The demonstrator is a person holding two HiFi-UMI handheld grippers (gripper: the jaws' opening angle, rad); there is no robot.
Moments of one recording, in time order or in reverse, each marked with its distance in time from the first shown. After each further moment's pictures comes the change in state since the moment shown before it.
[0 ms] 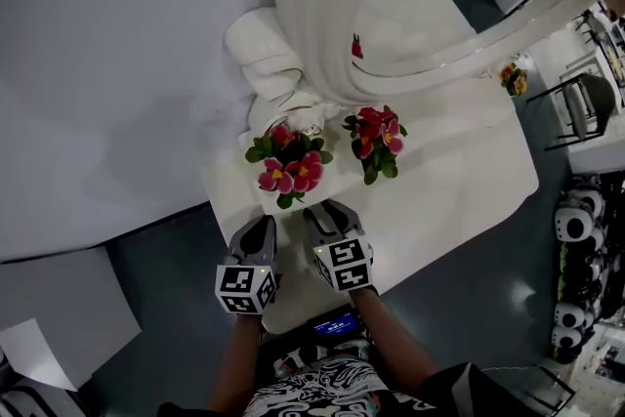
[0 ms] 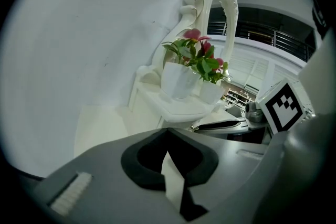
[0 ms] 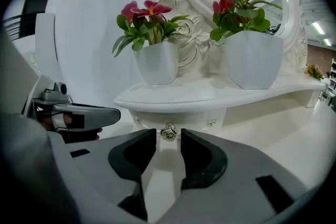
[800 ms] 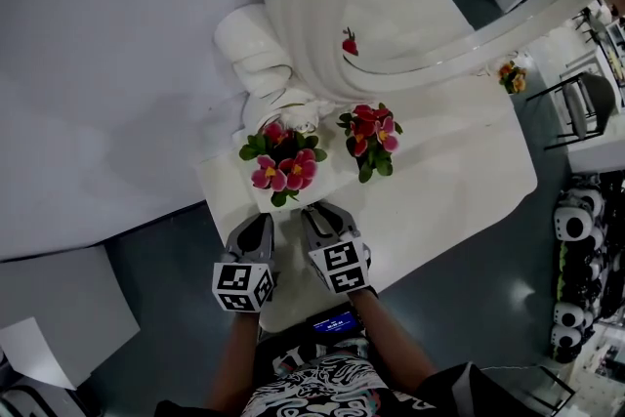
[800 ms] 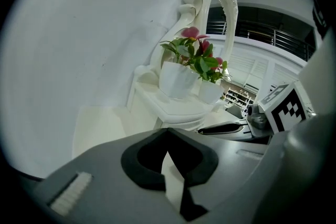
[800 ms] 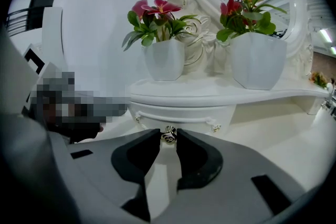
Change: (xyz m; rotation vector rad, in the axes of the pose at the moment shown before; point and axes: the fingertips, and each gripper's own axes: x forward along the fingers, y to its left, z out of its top) left arm 0.001 -0.004 0.000 0.007 0.004 0.002; right arm -0.004 0.007 -0.010 -0.063 0.014 0.029
